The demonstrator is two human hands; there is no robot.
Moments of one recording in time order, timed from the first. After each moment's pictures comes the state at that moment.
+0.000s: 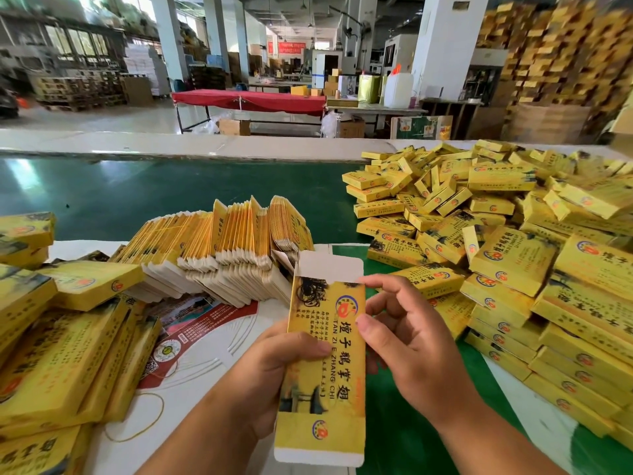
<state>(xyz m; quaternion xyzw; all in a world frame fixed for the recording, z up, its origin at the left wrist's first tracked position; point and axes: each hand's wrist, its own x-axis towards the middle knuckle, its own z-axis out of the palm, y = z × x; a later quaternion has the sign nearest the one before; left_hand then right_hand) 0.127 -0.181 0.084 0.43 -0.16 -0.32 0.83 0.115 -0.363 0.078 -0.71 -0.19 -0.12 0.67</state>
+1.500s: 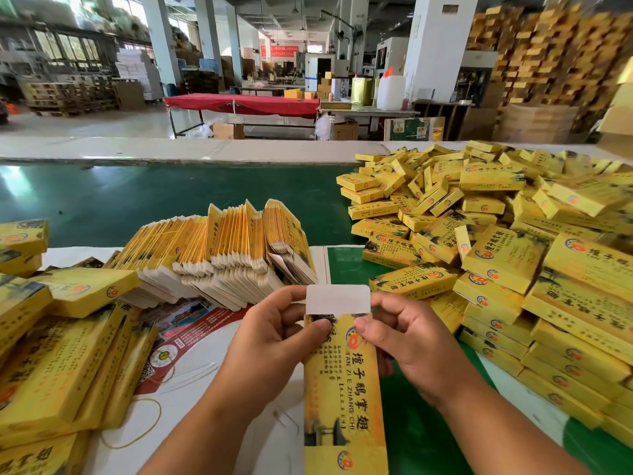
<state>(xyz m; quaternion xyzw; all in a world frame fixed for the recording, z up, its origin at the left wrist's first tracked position) 0.139 -0.182 0.079 0.64 -0.19 -0.06 0.75 0.128 -0.381 0.074 -0.72 -0.14 0.00 0.68</state>
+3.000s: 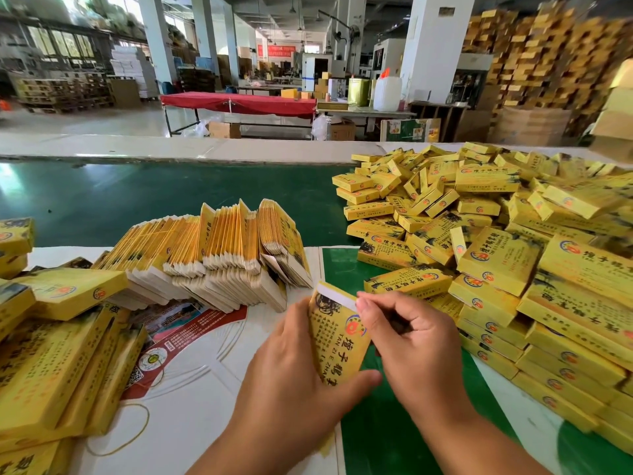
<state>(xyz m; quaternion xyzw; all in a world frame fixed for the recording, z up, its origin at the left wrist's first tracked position) 0.109 -0.209 0.079 0.91 -0.14 0.10 0.39 0.112 -0.359 0.078 -0.75 -0.09 -0.31 0.58</state>
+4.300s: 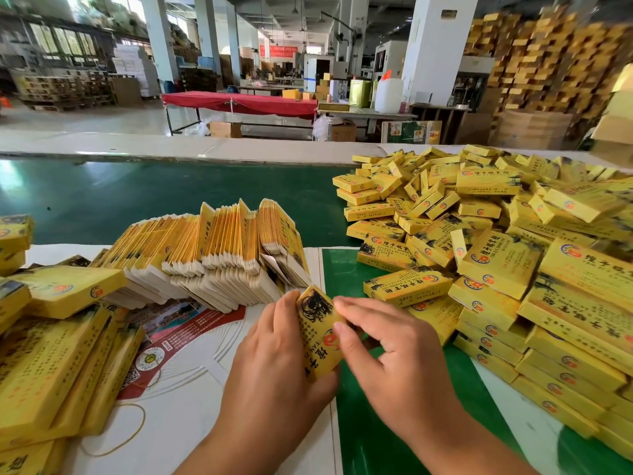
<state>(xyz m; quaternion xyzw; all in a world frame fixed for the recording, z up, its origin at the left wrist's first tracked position) 0.118 -0.199 0.069 0.93 -0.15 0.16 0.29 0.112 -0.353 0.080 -0.85 -0.18 -0.35 0.36</state>
